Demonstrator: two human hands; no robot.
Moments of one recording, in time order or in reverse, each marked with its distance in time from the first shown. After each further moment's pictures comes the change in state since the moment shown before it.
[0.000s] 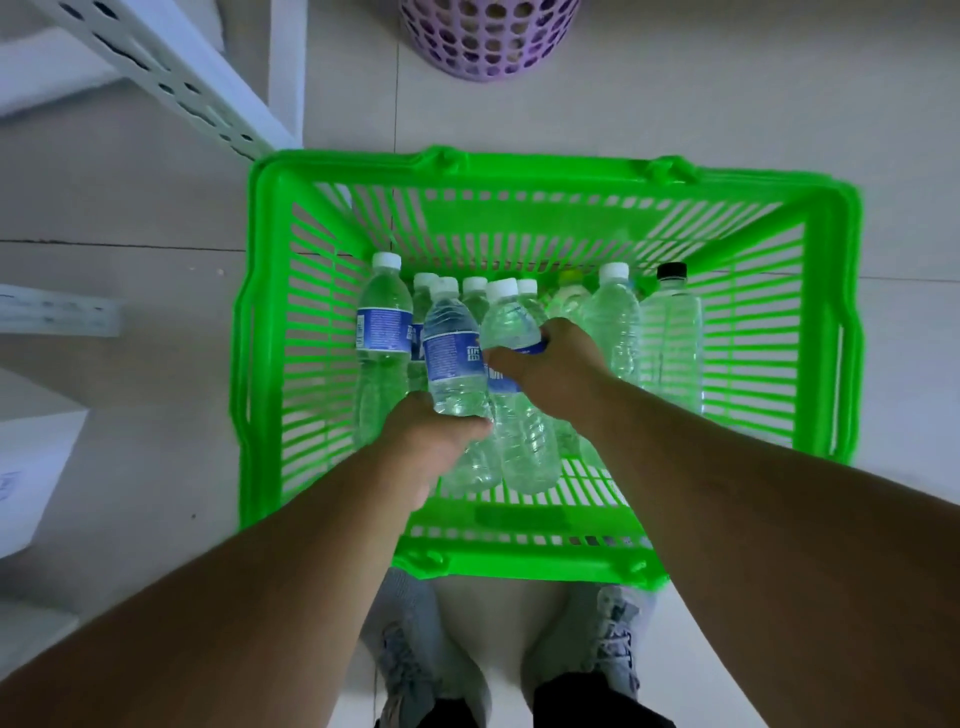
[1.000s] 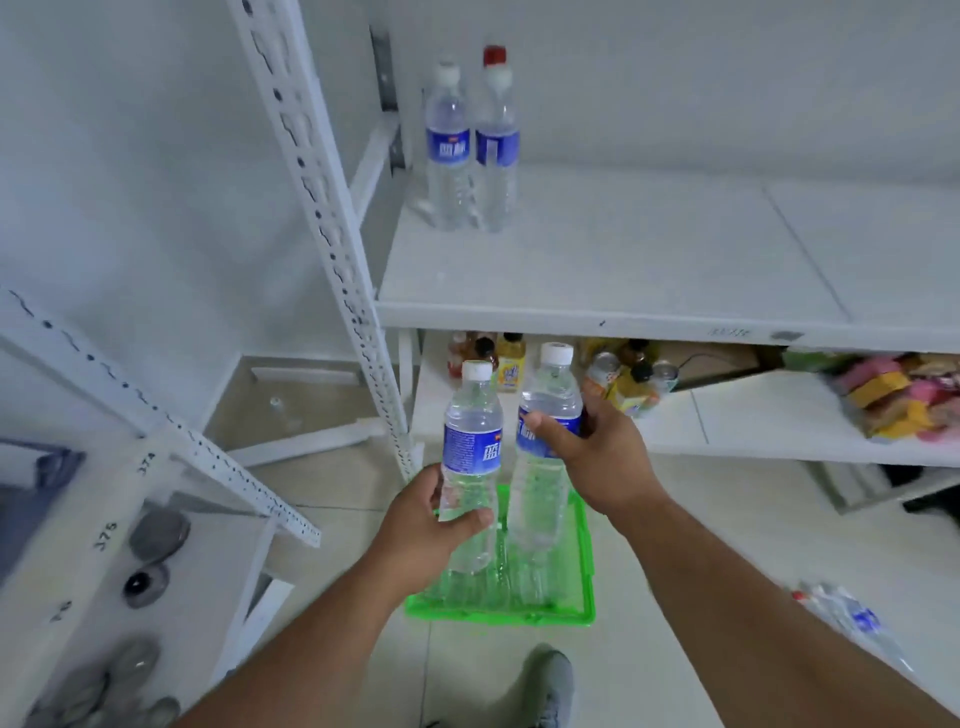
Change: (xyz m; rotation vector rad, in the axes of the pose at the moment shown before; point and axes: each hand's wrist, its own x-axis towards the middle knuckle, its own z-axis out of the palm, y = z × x) left_hand -0.654 0.125 -0.244 -0.127 0.000 0.887; right_hand -0.625 -0.302 -0.336 0.366 0.332 -0.621
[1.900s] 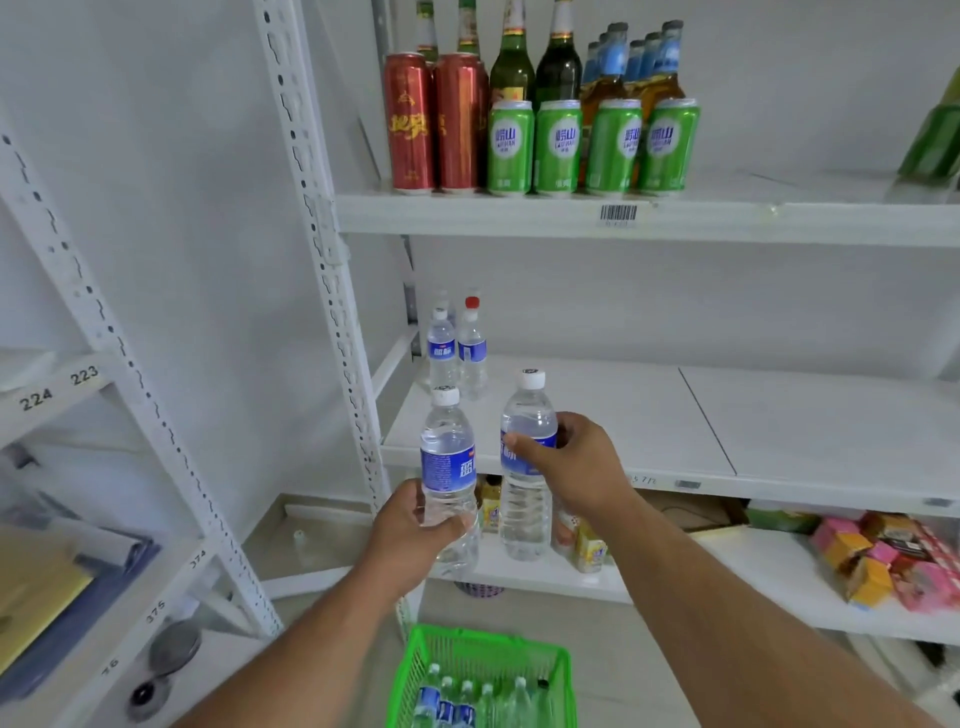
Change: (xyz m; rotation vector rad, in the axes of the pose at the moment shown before) left_hand -0.077 0.181 0.037 -0.053 0.312 0.242; right_hand -0.056 -0.161 -0.147 0.051 -0.039 -0.274
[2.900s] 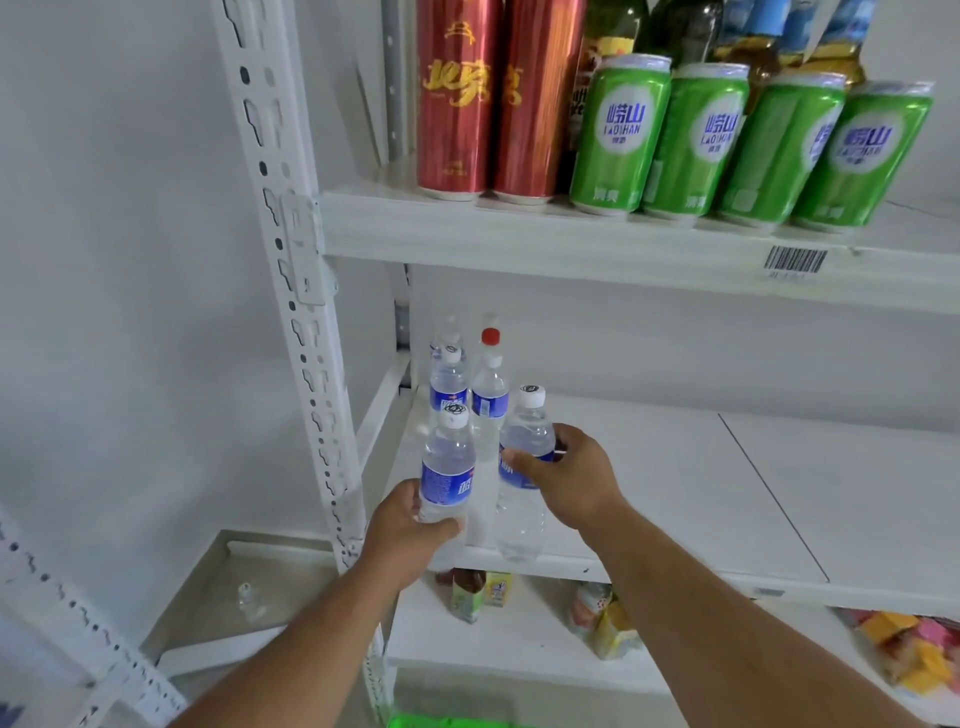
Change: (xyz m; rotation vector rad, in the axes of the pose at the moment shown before) left_hand 0.251 -0.030 -0.030 0.100 -0.016 -0.061; right_hand 0.225 0.028 0.091 -0.077 0.080 0.104
